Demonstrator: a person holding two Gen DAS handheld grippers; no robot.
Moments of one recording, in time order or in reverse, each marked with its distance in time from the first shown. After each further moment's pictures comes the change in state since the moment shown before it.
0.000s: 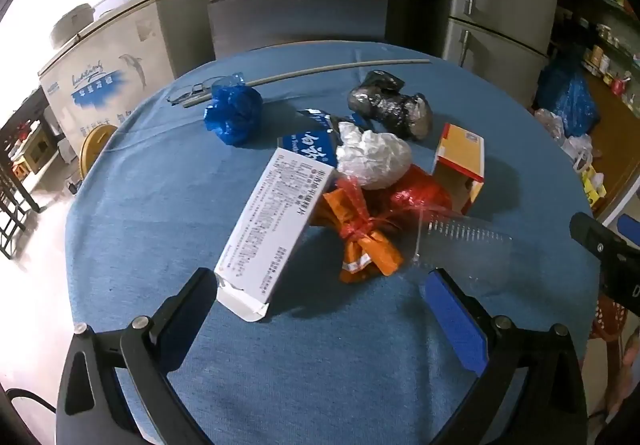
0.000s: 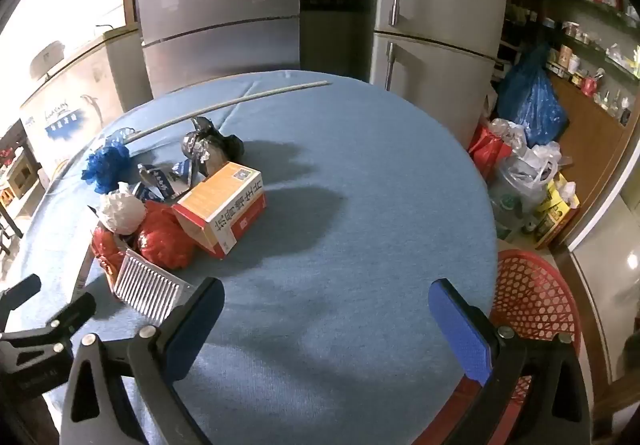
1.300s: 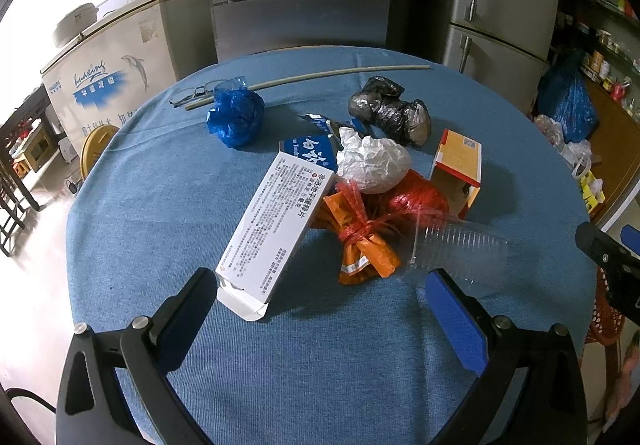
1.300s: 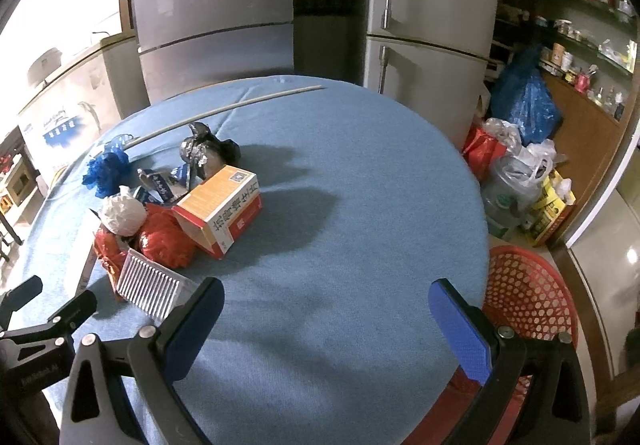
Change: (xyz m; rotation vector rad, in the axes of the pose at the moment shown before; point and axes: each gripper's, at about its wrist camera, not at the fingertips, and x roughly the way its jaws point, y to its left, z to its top) left arm 0.000 -0.001 -0.002 -0.016 -0.015 0.002; right arm -0.011 -0.003 -0.006 0.024 -0.017 -0.016
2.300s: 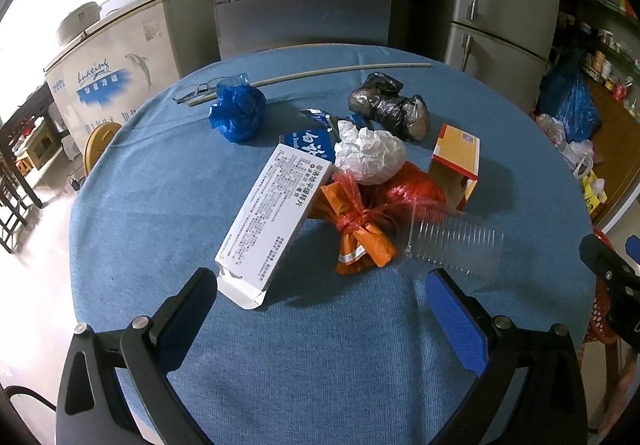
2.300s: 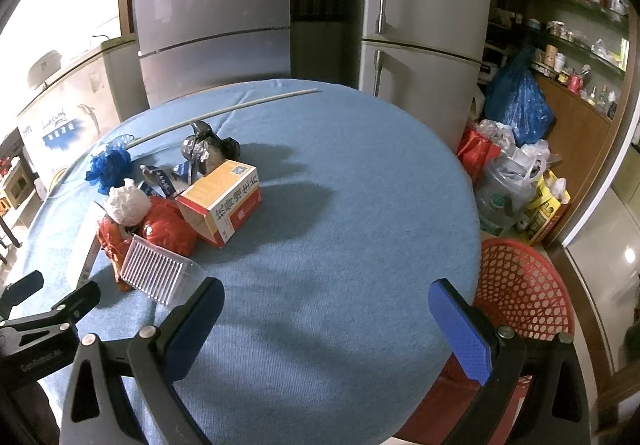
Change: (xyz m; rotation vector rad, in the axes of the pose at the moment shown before) left arm -0.004 -0.004 -0.007 -0.006 0.006 0.013; right arm -0.010 0.000 -0.013 0.003 -0.015 -0.005
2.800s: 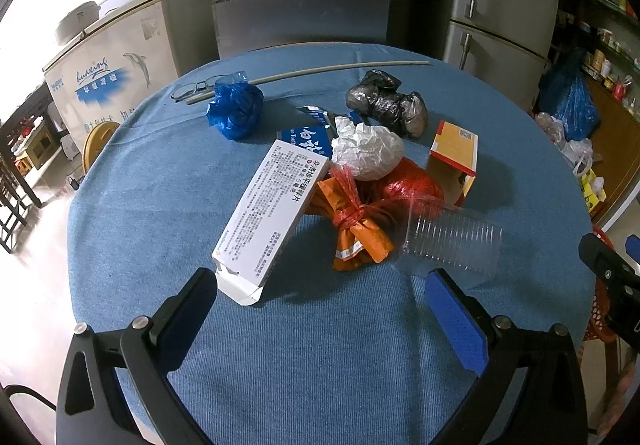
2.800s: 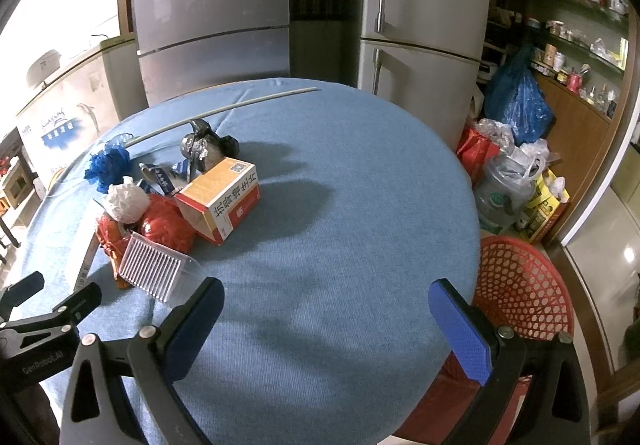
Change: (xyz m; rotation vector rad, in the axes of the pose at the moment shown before) left arm 0.001 -0.002 -0.002 0.001 0.003 -0.001; right arm 0.000 -0.001 -0.002 0.000 0.003 0.000
